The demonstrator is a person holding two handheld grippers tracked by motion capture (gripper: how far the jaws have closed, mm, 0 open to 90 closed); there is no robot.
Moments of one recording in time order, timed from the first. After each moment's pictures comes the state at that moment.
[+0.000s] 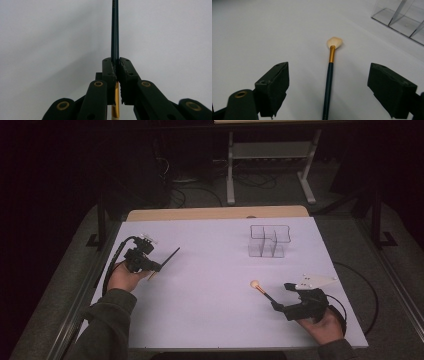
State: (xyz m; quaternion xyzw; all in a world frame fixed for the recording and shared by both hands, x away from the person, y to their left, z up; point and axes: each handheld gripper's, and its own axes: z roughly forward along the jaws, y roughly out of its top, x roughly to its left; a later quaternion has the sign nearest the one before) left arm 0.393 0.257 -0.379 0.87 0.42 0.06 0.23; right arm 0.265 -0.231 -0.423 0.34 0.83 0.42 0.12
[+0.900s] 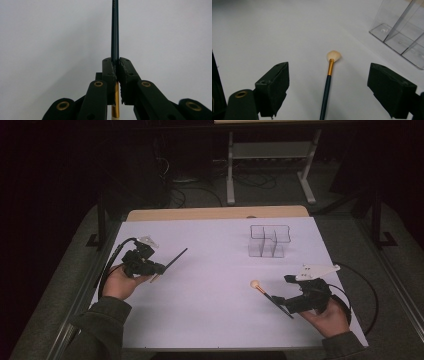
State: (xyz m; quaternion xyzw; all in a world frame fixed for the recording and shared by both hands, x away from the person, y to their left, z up) left arm 0.362 0.244 -0.349 0.90 0.35 0.06 0.27; right arm 0.274 -0.227 -0.387 0.31 0.85 0.41 0.12
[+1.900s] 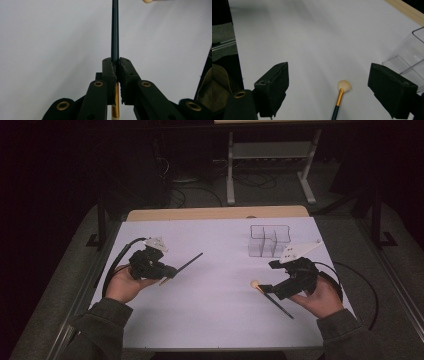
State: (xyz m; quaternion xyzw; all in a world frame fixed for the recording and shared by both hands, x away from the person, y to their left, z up) left arm 0.340 0.215 -0.327 0.92 0.26 0.04 0.30; right arm 0.300 -0.187 -0.332 0.25 0.88 0.40 0.08
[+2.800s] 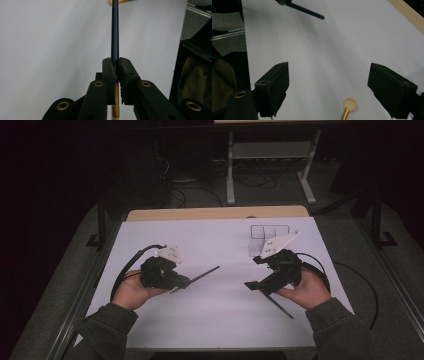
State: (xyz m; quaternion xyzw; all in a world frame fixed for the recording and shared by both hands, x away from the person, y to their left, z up) left arm 0.313 0.179 -0.322 0.93 0.18 0.01 0.31; right arm 0.309 -0.148 -0.311 0.19 0.90 0.38 0.08
